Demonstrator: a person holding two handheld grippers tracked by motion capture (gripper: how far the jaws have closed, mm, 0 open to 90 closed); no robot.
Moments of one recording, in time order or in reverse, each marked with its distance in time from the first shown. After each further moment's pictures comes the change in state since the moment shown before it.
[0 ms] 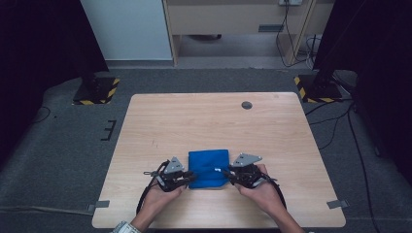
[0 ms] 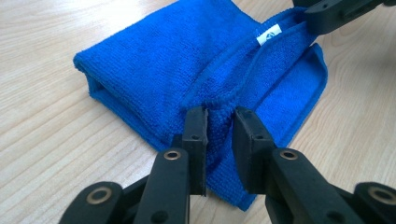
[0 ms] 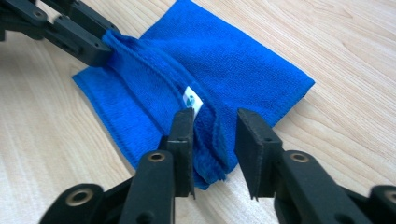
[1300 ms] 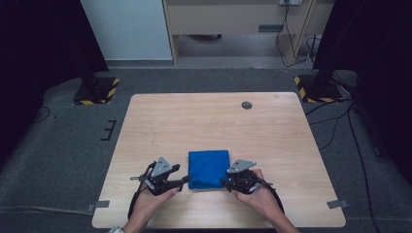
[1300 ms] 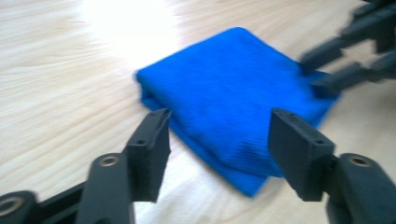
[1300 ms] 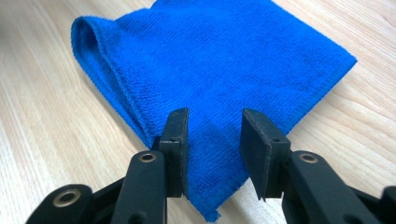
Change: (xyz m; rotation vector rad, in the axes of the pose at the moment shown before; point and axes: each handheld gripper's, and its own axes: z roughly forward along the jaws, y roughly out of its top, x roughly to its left) left arm 0.002 -0.002 -0.036 -0.104 0.136 -0.061; right arm 0.014 -0.012 0.013 0.056 0.016 -0.028
